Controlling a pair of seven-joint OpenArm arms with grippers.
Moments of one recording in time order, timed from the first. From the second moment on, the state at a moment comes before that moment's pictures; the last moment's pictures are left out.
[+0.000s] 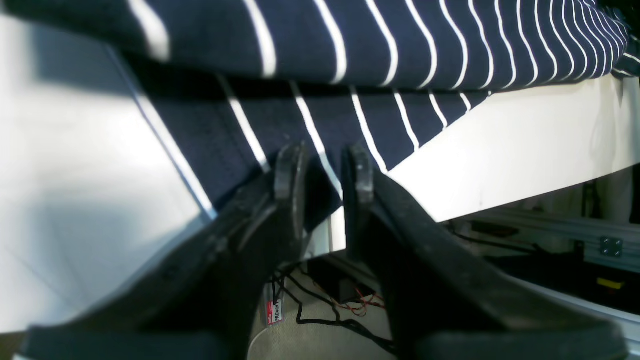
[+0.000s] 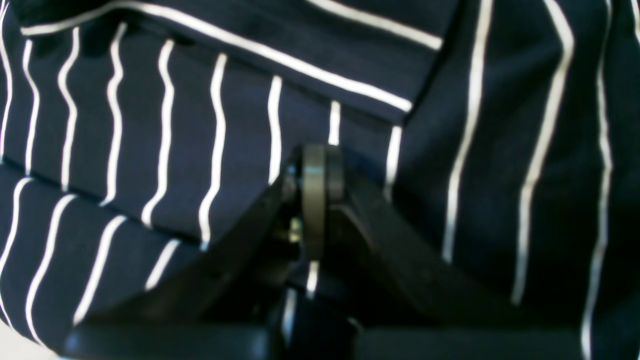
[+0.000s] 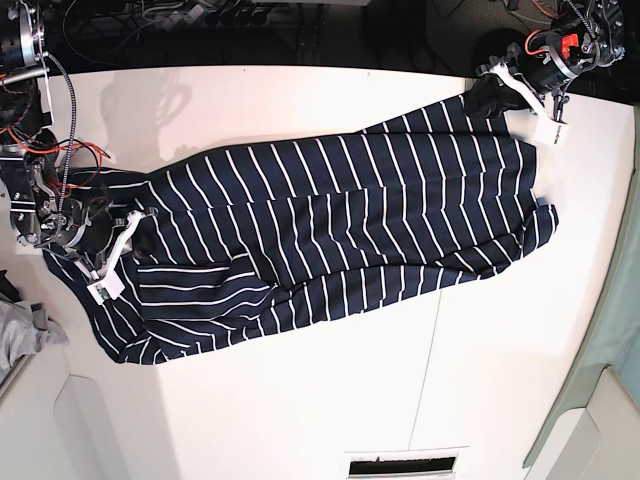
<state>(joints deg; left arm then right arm) 25.4 -12.3 -25.4 80.9 -37.2 -36.8 41.7 19.3 25.6 -15.0 44.8 21.1 33.4 -25.8</state>
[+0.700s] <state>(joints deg) 24.2 -20.4 -25.5 80.9 -37.4 -34.3 49.0 19.7 27.3 -14.9 41.4 19.6 27.4 -20.6</state>
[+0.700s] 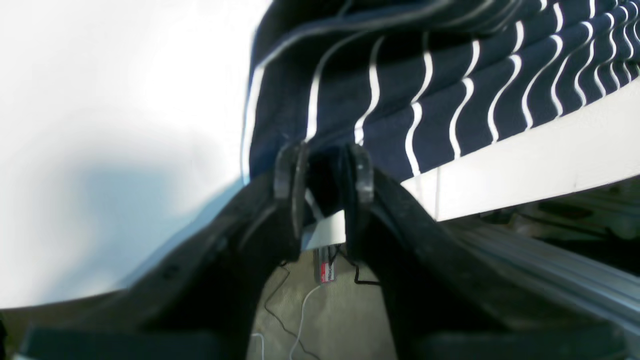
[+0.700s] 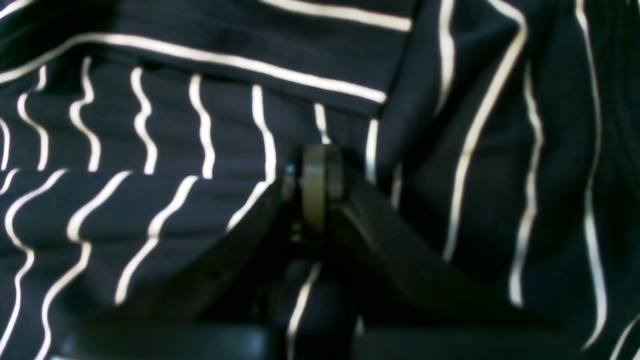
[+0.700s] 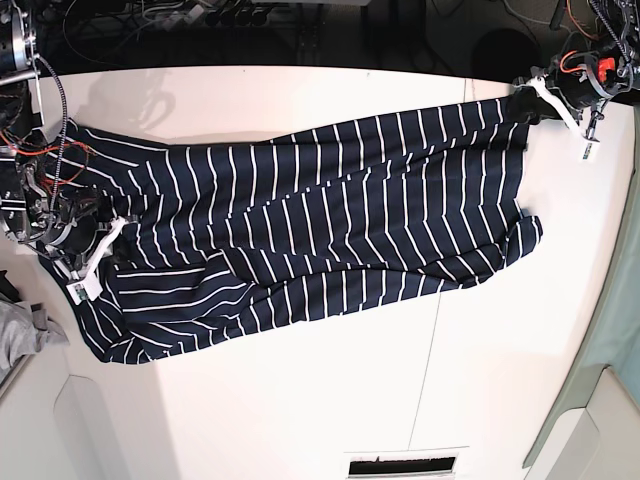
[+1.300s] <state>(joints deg) 24.5 -21.4 -25.4 80.7 -45.4 -36.5 54.2 22.3 27.7 2.1 55.9 29.7 25.9 -36.6</state>
